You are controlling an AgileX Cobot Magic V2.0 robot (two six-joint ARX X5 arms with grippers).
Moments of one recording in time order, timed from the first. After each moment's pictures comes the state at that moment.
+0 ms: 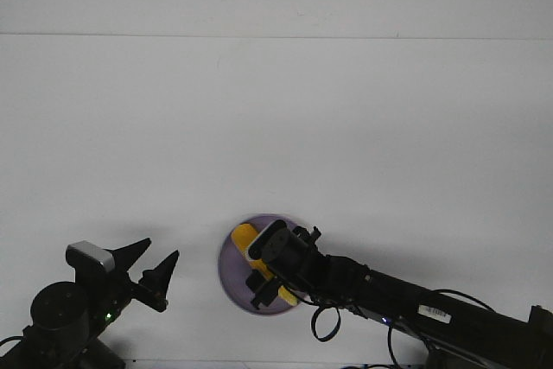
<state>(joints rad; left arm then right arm) -0.57 0.33 0.64 -0.54 -0.02 -0.31 1.05 1.43 0.94 -0.45 0.10 0.24</state>
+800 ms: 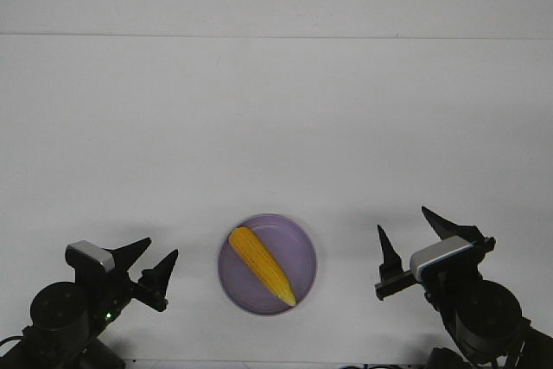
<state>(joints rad) -0.57 0.33 0.64 -0.53 -0.03 -0.30 0.96 0.54 0.91 -0.71 0.57 0.13</state>
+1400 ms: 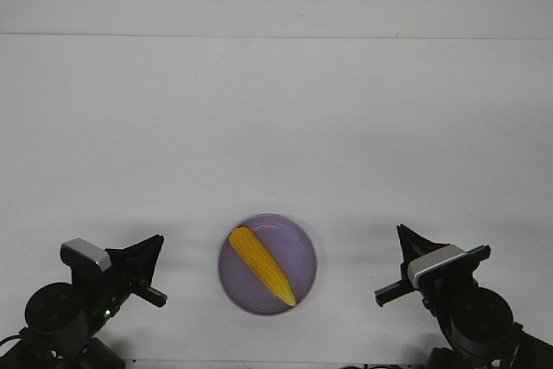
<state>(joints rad) -0.57 0.33 0.64 -0.46 -0.06 -0.27 0.96 0.47 0.82 -0.69 0.57 0.13</state>
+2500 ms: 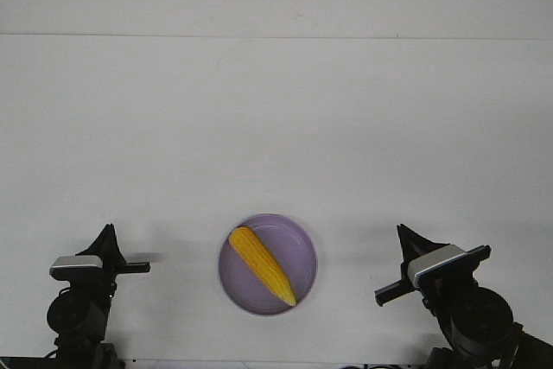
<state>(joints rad) 0.00 0.00 0.04 -0.01 -0.08 0.03 0.96 0.47 0.82 -0.69 0.57 0.13</state>
